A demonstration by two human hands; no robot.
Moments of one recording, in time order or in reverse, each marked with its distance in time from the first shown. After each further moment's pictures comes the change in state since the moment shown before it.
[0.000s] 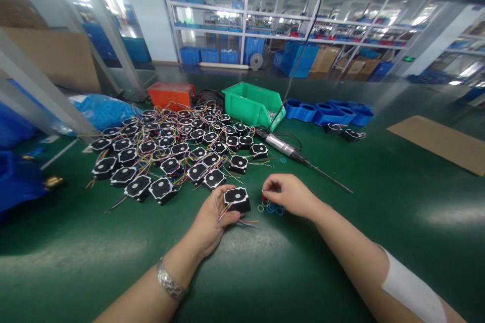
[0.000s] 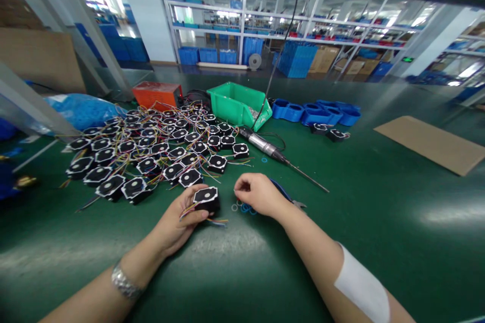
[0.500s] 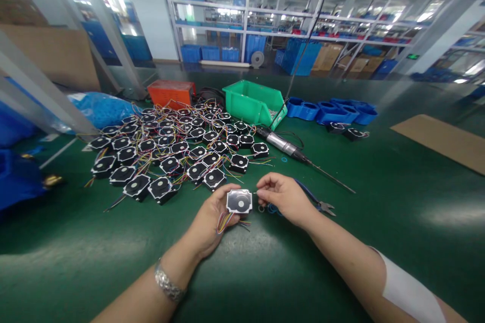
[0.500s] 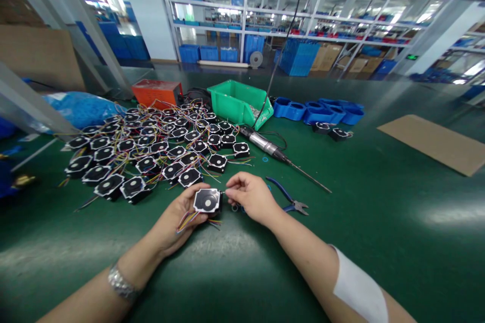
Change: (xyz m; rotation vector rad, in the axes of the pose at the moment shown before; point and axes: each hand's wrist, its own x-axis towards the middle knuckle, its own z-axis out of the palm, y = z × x) left_hand 0.002 -0.002 -0.004 -0.005 -0.091 0.018; right_hand -0.002 -0.013 0.019 0.828 0.037 0.084
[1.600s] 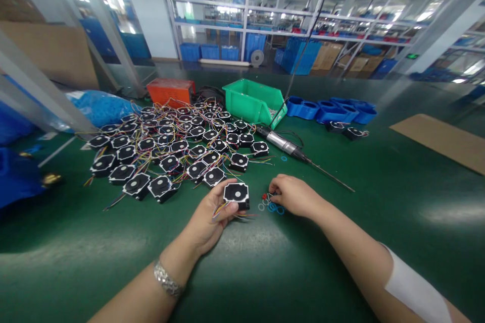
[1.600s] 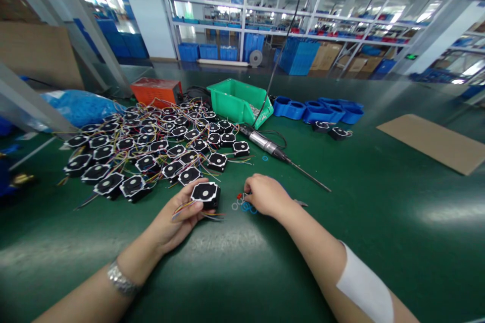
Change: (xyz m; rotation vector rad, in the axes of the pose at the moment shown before) left_hand 0.000 0.003 -0.001 -0.064 0.016 -0.039; right_hand 0.009 0.005 -0.035 -1.109 -0.002 0.005
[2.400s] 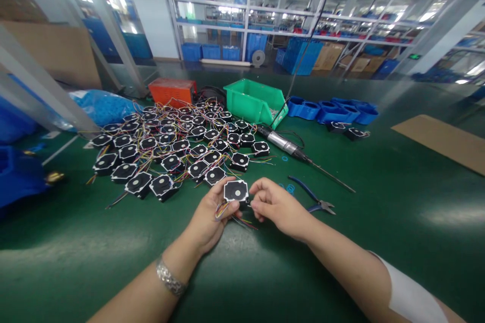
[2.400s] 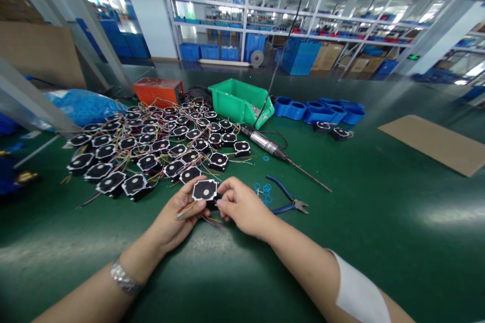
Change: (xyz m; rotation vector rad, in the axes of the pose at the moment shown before) left_hand 0.001 -0.003 0.000 0.031 0.028 0.086; right_hand -0.026 -0.054 0.014 1.026 -0.199 -0.127
